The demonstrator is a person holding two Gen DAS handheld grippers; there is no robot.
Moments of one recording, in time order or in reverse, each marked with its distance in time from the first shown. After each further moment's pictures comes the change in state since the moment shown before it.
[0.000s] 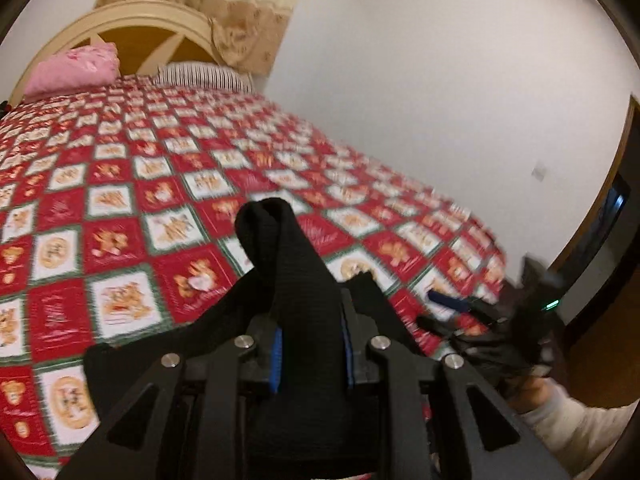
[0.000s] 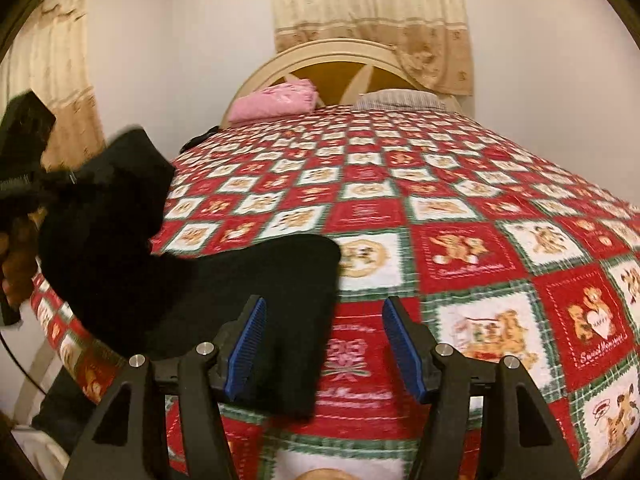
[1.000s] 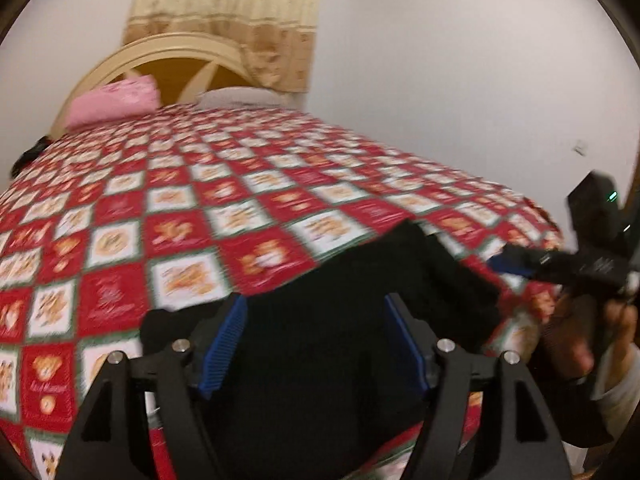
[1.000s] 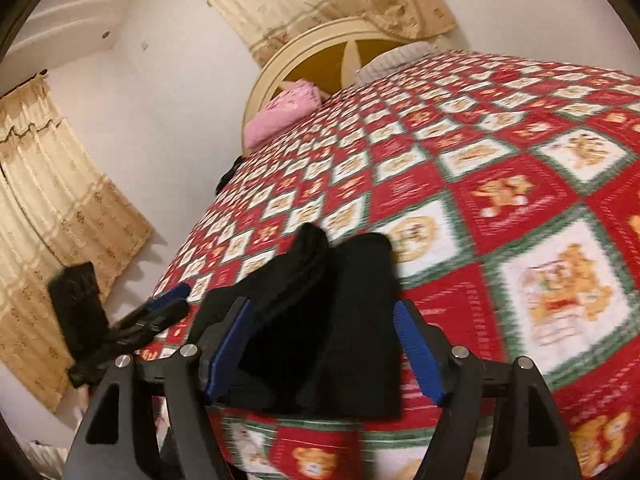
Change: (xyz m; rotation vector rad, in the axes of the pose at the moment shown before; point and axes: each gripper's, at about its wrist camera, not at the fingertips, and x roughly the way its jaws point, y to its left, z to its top) left arm -0.015 0.019 -0.048 0.047 -0.100 0.233; right arm 0.001 -0.005 0.011 0.340 0.045 0.264
